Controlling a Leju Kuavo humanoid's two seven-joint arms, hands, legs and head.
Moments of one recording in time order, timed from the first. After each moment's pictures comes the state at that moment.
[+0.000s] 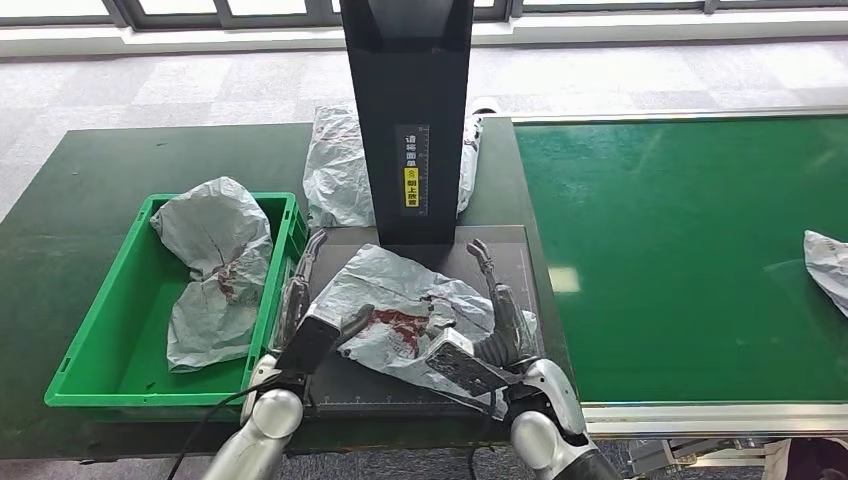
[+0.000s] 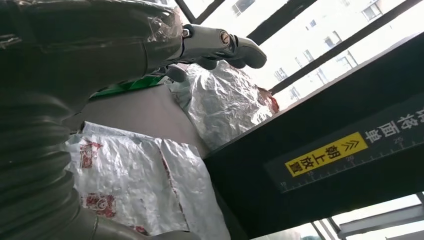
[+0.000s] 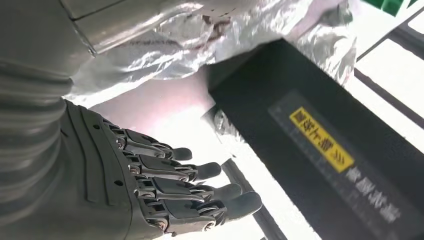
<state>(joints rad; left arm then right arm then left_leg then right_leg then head) -0.18 -0.14 -0.29 -1.18 -0.42 0.39 -0.30 -0.21 0.02 0.53 -1.23 0.59 -0.34 -0.18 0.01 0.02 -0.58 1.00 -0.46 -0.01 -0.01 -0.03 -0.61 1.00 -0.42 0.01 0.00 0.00</state>
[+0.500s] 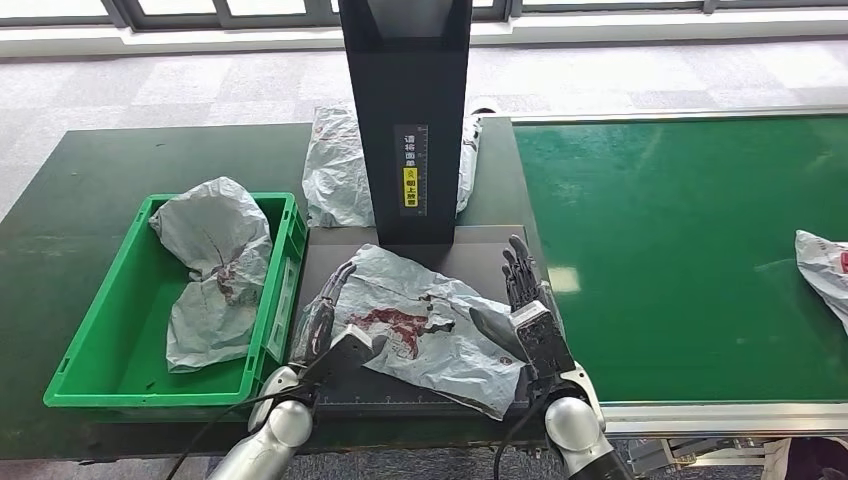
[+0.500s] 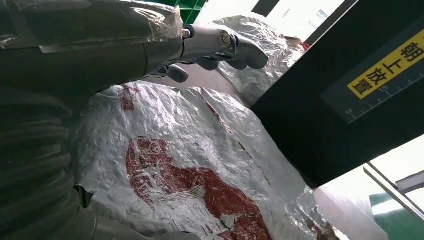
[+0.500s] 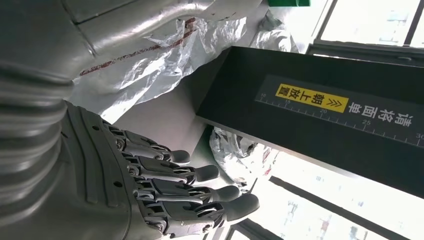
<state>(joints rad) -0.21 -0.13 -0.32 -0.98 -0.55 0.37 -0.29 -0.17 0.04 0.37 -1.25 0.12 -0.18 -0.36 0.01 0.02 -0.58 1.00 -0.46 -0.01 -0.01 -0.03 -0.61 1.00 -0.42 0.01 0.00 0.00</state>
